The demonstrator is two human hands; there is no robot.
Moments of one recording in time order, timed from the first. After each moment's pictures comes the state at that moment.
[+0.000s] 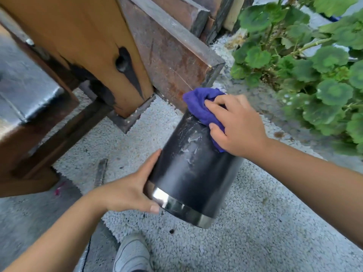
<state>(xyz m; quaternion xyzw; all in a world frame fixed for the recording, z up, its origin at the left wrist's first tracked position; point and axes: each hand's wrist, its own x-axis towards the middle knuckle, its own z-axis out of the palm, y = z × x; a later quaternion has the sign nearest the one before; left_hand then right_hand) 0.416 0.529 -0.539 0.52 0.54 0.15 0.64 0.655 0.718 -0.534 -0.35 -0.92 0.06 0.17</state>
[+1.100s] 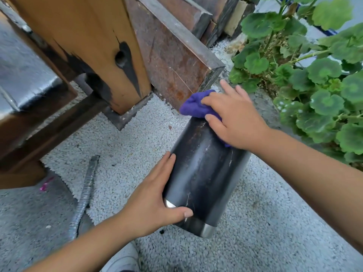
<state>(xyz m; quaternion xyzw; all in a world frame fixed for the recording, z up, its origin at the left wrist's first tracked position) 0.487 0.508 -0.549 0.57 0.67 0.22 0.42 0.645 0.736 -0.506 -0.33 -0.94 0.10 0.05</state>
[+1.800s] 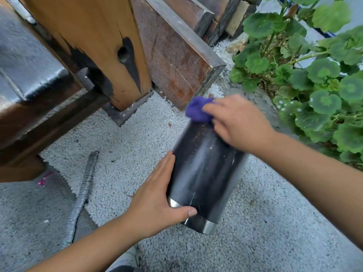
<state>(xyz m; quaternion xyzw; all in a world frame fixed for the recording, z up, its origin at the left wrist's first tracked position) 0.501 0.500 -0.545 0.55 0.70 0.21 0.41 0.653 0.723 -0.497 -0.27 -0.96 0.06 0.04</state>
